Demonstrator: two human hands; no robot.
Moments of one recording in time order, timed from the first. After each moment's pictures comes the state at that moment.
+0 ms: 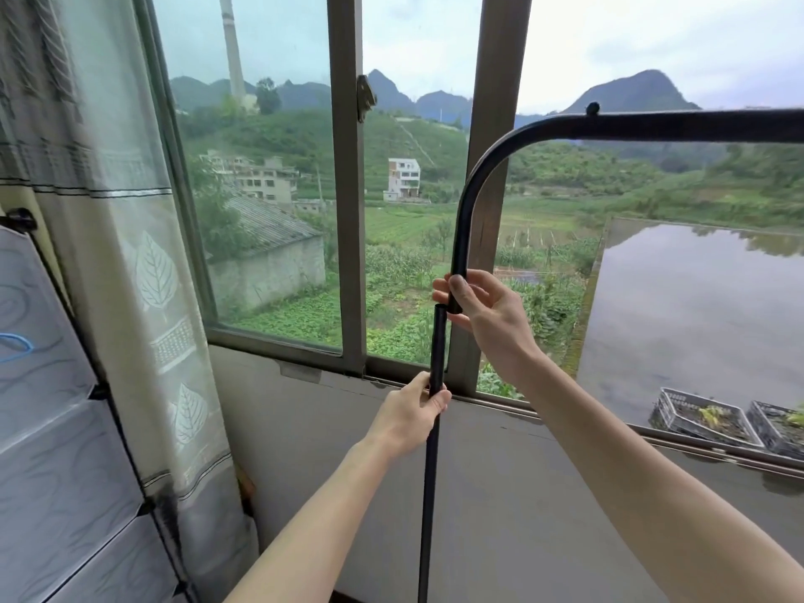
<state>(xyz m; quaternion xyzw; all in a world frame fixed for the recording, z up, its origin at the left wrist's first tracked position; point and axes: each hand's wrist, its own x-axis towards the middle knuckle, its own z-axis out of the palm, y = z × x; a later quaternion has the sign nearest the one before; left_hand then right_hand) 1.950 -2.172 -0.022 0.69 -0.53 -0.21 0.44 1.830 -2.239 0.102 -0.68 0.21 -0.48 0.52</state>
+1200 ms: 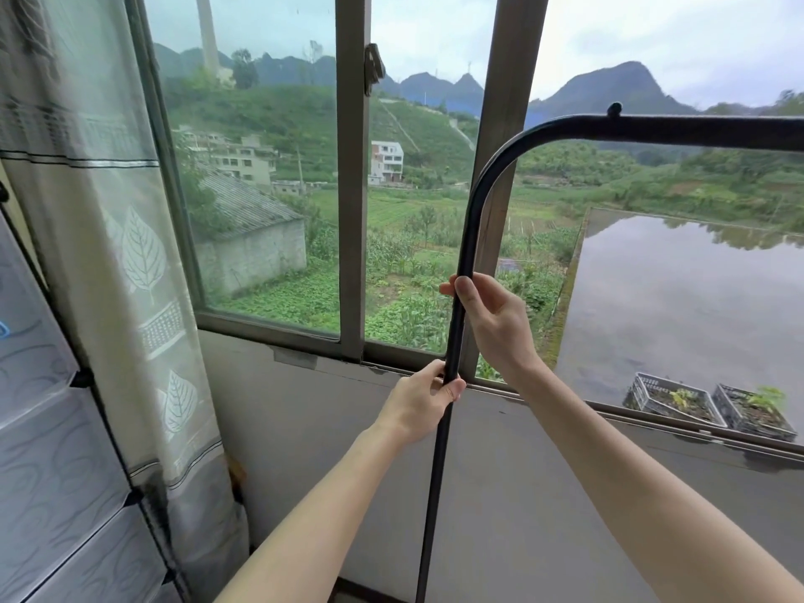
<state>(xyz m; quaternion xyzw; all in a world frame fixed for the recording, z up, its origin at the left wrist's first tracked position) 1.961 -2.171 -0.026 0.65 -0.56 -0.23 0.46 1.847 -2.231 0.073 -0.75 0.24 -0.50 0.36</state>
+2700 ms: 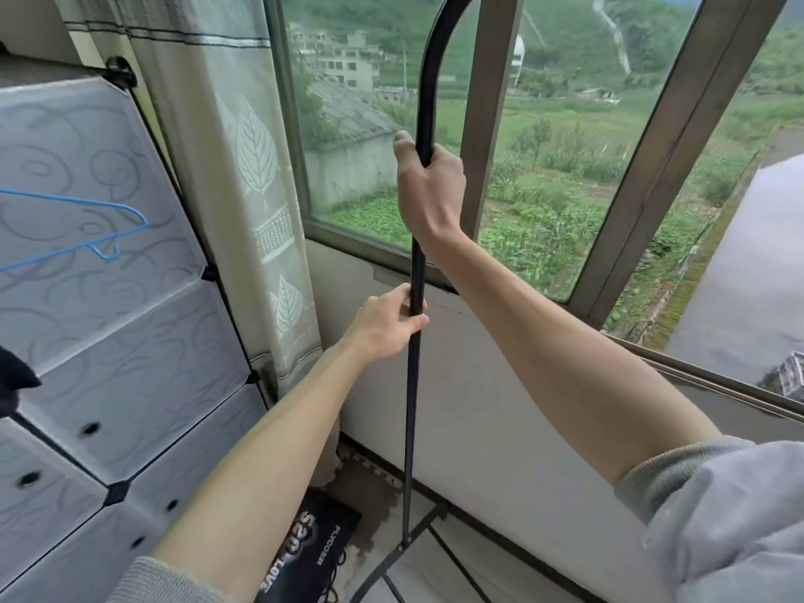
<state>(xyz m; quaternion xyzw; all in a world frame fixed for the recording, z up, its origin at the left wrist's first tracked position) 2.129 -2.113 -0.052 0.80 -0.46 -0.13 0.38 2.086 -2.186 0.089 -0.69 0.21 -0.48 0.50</state>
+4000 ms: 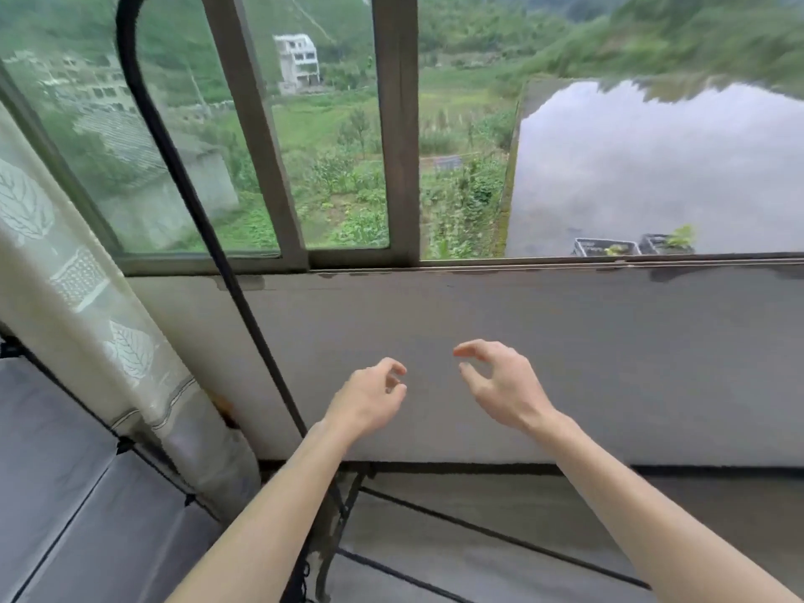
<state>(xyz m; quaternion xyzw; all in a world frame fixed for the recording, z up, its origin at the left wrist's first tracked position) 1.928 -2.069 -0.118 0.73 -0.60 -0.26 0.20 1.714 -2.112 -0.098 -0.77 0.50 -0.27 0.29</state>
